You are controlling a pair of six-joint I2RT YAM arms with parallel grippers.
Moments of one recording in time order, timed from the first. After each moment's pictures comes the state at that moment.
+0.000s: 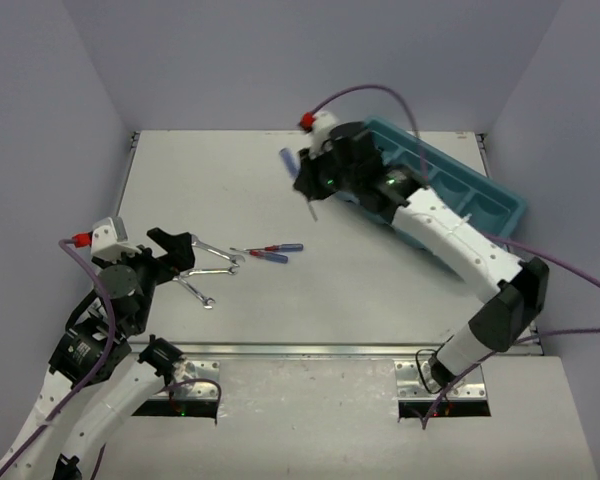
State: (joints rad) left arm -0.50 0.36 0.78 -0.68 -0.59 -0.57; right arm 0.66 1.59 1.56 -0.48 -0.05 0.13
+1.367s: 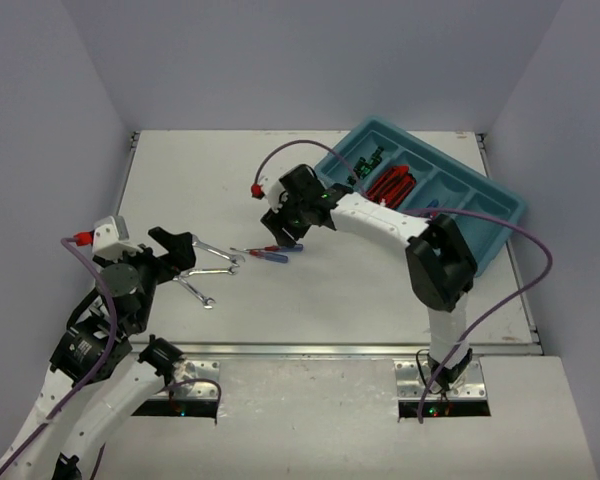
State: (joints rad) left arm -0.50 0.37 0.78 -0.68 -0.59 -0.57; right arm 0.72 1.94 1.50 -0.45 -0.16 -0.21
